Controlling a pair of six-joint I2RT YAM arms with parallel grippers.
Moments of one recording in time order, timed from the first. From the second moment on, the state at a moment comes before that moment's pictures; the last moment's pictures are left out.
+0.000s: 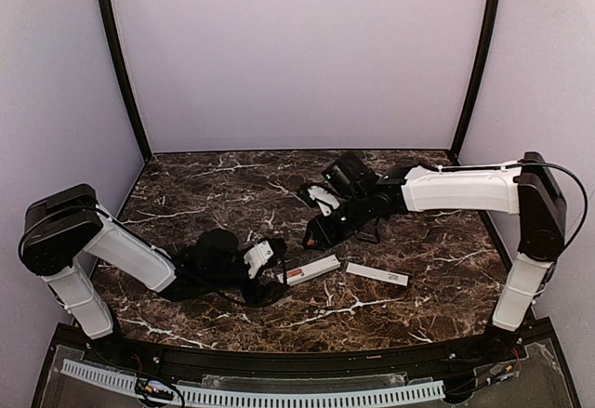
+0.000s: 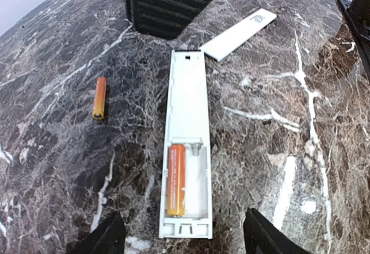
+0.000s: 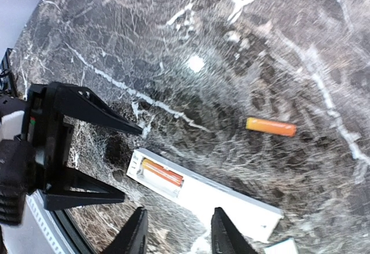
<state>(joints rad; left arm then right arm) -0.95 1.71 0.51 0.64 0.14 0.13 0.91 1.81 1.32 -0.49 -0.25 0.28</state>
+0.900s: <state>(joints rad) -0.90 2.05 1.48 -0.47 -0.02 0.13 0.49 1.28 0.85 -0.24 -0.43 0.25</state>
